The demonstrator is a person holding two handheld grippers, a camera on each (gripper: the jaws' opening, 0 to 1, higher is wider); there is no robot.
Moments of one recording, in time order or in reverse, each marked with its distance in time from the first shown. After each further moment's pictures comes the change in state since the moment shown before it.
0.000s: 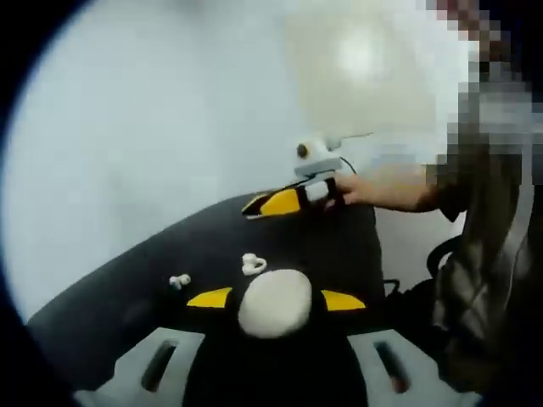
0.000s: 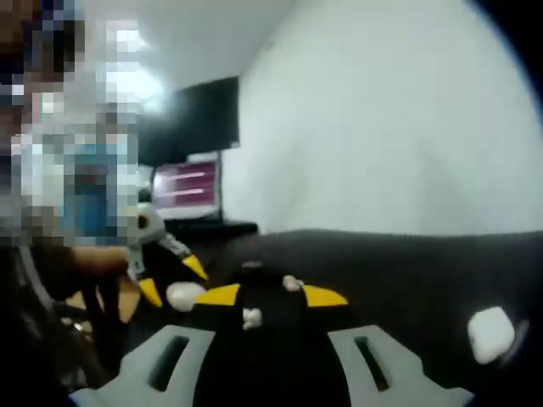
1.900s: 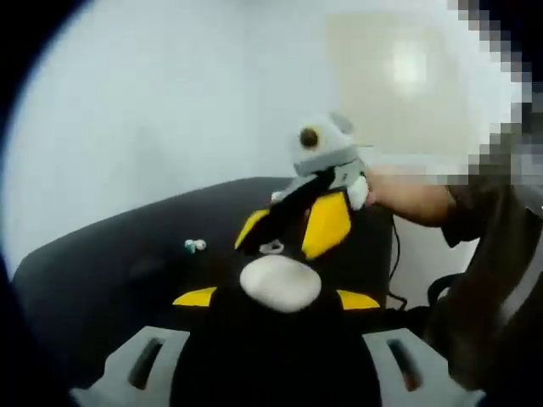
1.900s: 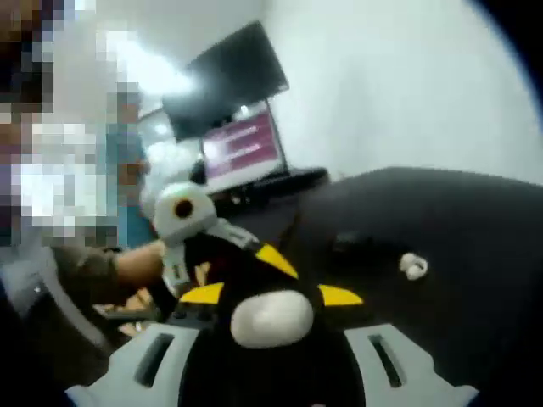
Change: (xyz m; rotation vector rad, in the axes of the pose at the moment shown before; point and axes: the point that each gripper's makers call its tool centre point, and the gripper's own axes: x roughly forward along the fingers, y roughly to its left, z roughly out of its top) left arm -0.001 0.004 -0.012 -0.184 0.093 0.141; right arm 0.078 0.098 -0.050 0.130 0.385 0.317
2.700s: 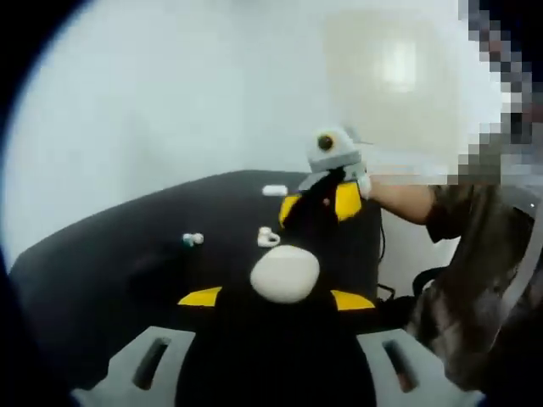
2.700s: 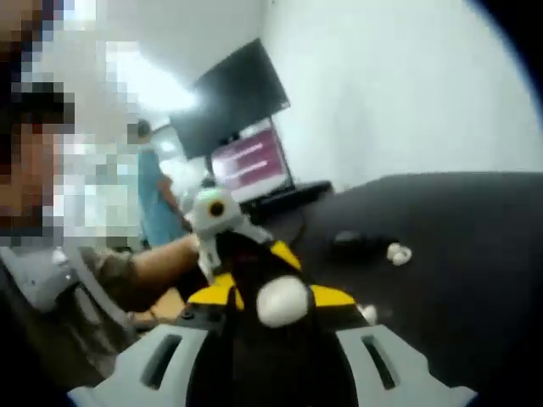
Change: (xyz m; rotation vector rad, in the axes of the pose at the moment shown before) left arm -0.007 0.004 -0.007 -0.045 0.095 -0.138; right arm -0.058 0.010 0.021 0.061 -0.243 0.112
